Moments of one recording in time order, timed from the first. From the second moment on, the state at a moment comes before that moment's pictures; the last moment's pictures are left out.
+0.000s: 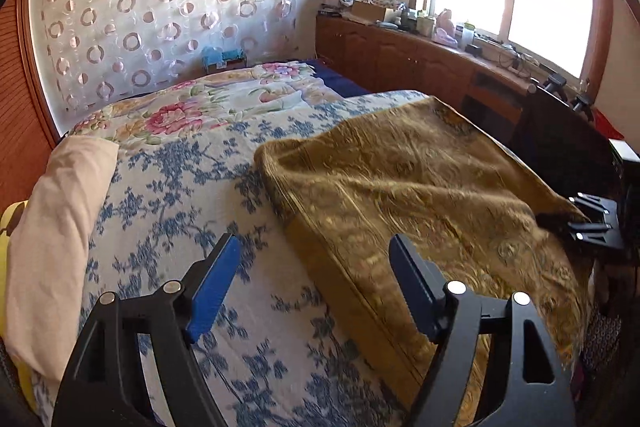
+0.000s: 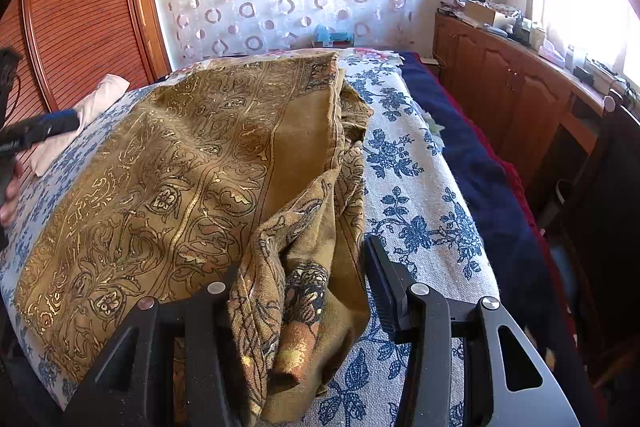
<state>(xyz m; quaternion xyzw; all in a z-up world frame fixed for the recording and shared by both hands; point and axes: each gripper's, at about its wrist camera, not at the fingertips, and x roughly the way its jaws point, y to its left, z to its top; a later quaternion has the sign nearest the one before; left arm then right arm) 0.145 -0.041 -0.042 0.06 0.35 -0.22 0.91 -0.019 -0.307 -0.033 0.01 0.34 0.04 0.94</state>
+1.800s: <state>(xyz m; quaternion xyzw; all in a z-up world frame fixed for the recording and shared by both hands) 0.092 -0.047 0.010 -0.02 0.31 -0.33 0.89 -0.024 -0.332 0.053 0.08 0.27 0.15 0.95</state>
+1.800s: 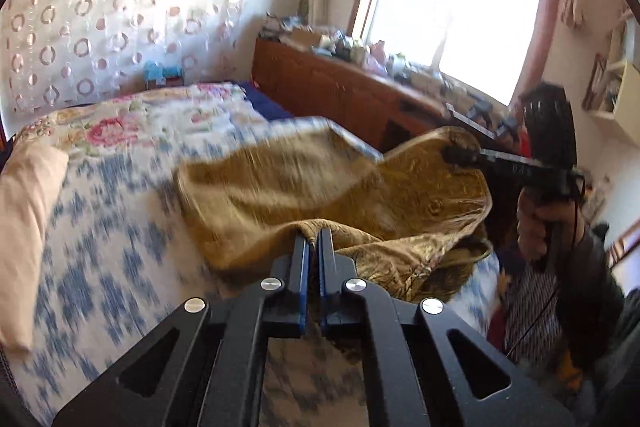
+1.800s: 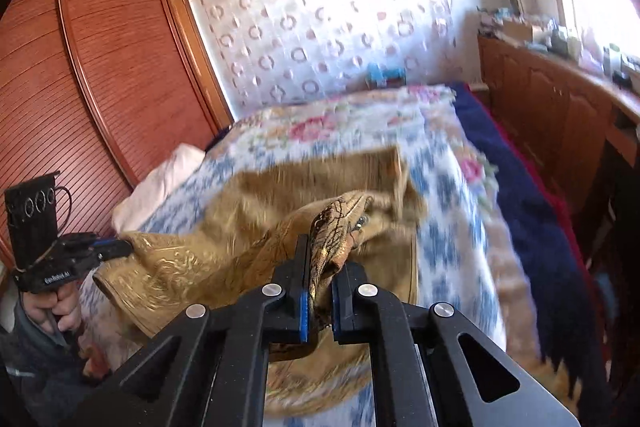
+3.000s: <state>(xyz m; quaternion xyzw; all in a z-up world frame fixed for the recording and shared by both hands) 0.218 -0.038 0.008 0.01 0.32 -0.27 0.91 0.083 -0.282 0.086 -0.03 0.33 0.11 0.94</state>
